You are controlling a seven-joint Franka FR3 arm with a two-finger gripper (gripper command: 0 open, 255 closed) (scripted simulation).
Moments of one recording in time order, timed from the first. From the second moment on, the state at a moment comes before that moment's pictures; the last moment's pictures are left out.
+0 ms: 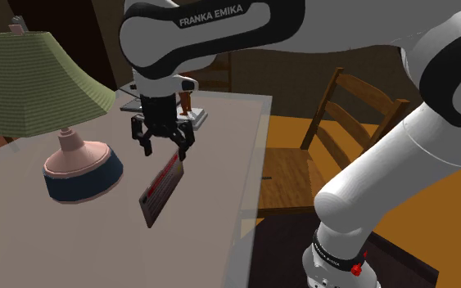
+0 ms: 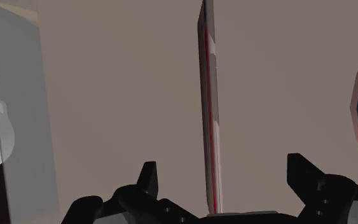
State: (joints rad) arm -0.15 -0.35 0.66 -2.09 0.33 1.79 1.35
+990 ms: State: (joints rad) arm -0.15 -0.35 0.67 -2.14 0.34 1.85 1.35
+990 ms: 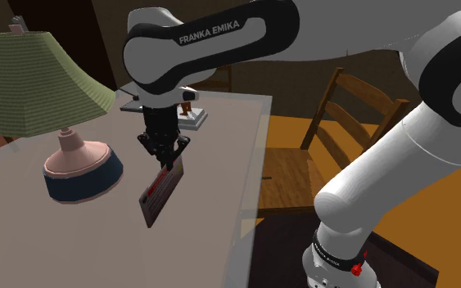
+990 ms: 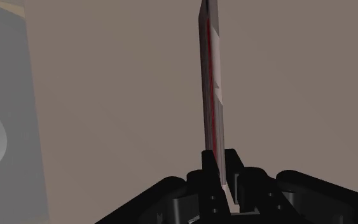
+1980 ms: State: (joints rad) arm -0.16 -0.35 0.64 -1.96 0.32 1.66 1.37
